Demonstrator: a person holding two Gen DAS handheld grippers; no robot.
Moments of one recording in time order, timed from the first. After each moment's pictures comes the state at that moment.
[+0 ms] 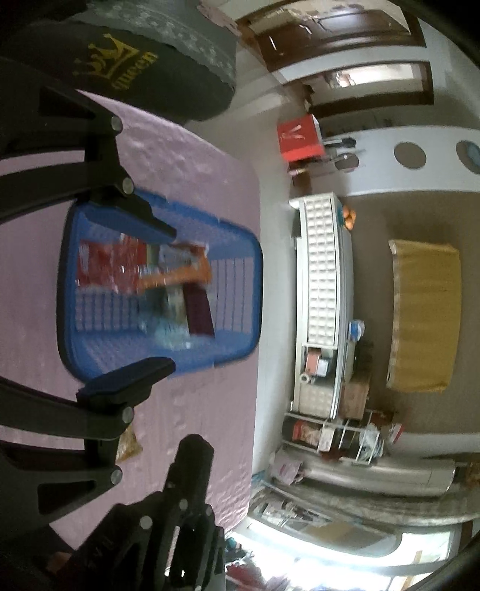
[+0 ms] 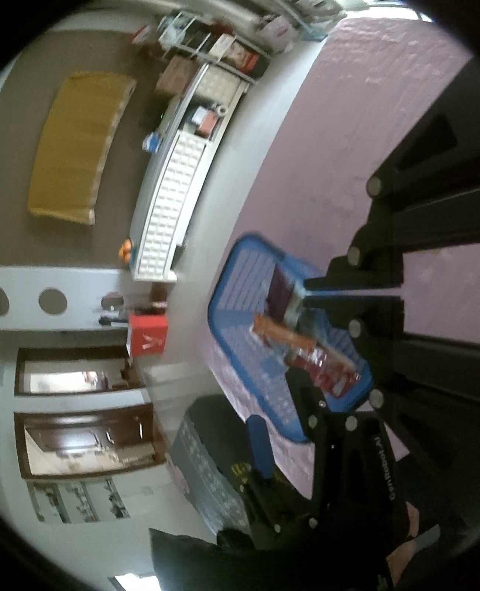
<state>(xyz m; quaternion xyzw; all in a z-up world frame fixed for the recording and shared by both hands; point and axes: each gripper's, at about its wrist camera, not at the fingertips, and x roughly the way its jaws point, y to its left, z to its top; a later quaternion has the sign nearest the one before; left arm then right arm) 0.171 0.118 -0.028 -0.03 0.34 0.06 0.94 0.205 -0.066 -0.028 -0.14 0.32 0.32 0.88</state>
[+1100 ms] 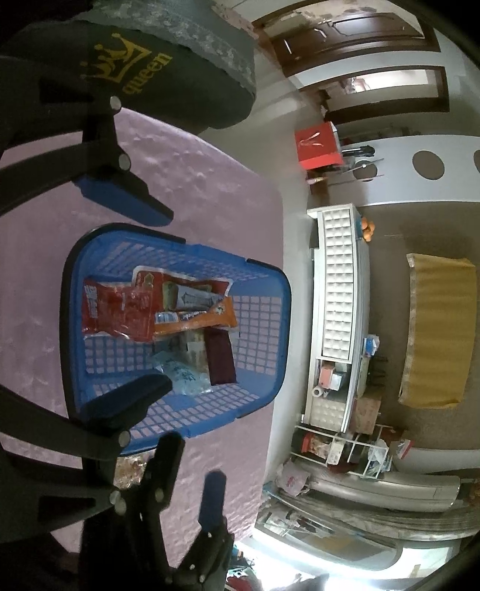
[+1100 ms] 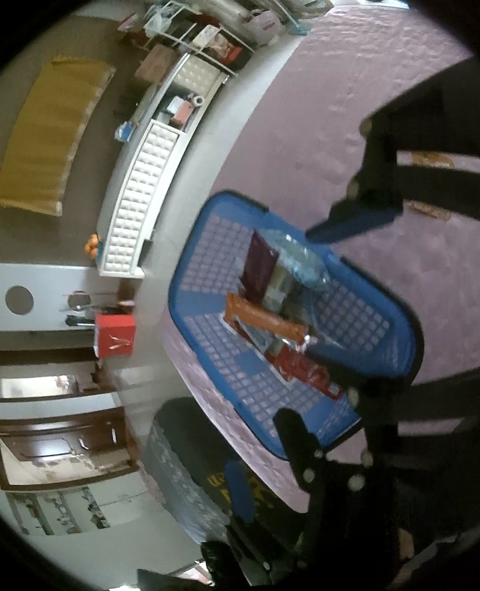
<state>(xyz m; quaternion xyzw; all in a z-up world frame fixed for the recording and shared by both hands) 0.172 0.160 -0.057 -0.04 0.37 0.06 0.93 0.224 -0.029 -0.066 -0.15 0.38 0.30 0.86</state>
